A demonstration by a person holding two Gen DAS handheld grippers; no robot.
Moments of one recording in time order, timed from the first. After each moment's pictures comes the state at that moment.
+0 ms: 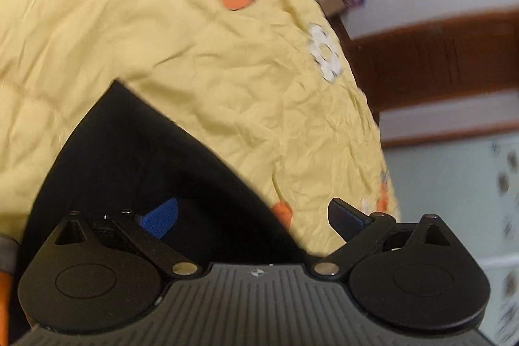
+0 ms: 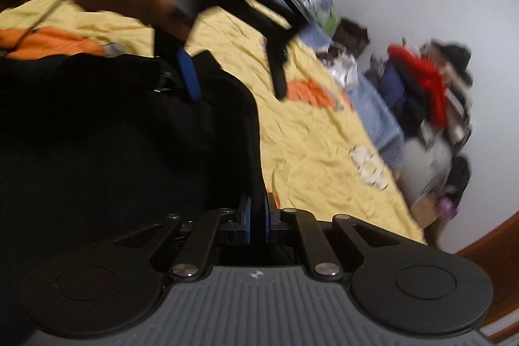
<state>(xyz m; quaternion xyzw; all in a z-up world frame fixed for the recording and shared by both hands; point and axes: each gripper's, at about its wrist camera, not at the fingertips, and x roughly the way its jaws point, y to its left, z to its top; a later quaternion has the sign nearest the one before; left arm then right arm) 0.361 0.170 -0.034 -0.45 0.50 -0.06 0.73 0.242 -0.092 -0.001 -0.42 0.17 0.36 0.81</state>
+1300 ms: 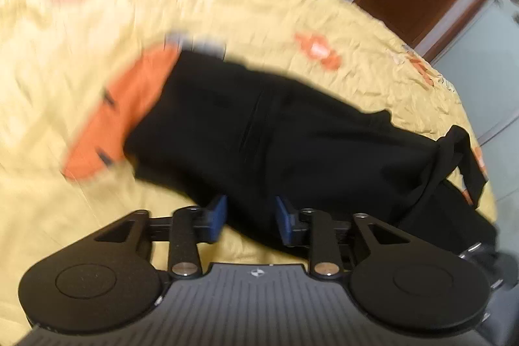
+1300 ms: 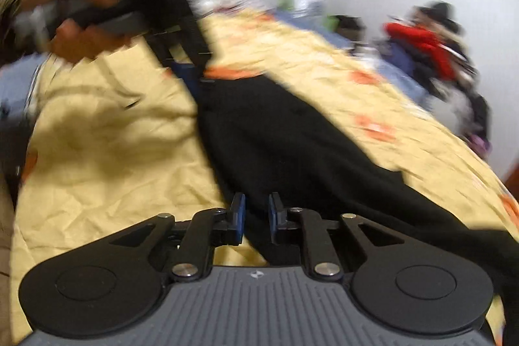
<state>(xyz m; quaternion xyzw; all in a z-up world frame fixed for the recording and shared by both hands) 0.050 0.118 0.021 -0.14 0.46 -0.04 0.87 0.028 -0.148 -0.006 -0.22 0.23 0.37 0.87</state>
